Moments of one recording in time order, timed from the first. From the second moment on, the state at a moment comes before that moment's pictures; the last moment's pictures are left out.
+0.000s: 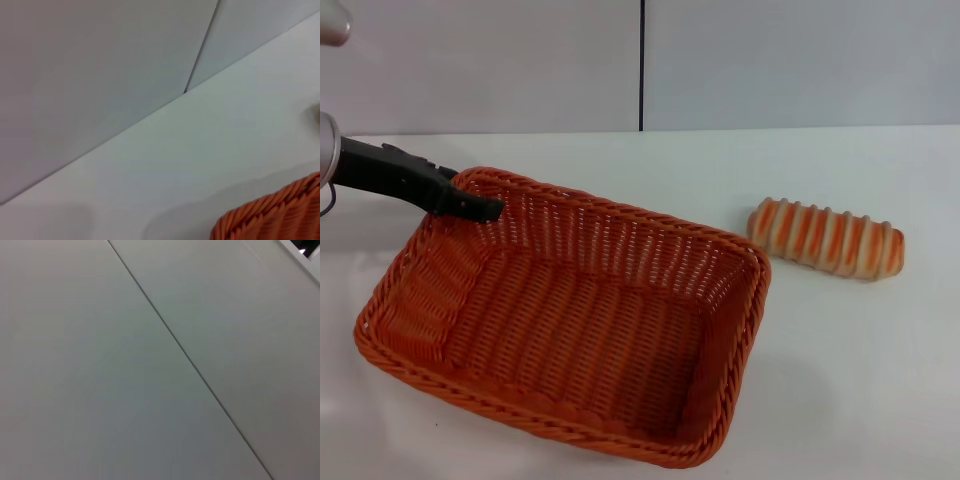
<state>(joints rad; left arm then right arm) -0.57 -2.06 0.89 1.16 2.48 1.51 -2.16 0.24 2.07 0.49 -0.12 -1.35 -1.54 0.78</state>
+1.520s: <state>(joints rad) -0.57 -2.06 0.85 1.17 2.42 1.50 -2.36 0.24 2.07 0.50 -0.13 -1.35 -1.52 0.81</state>
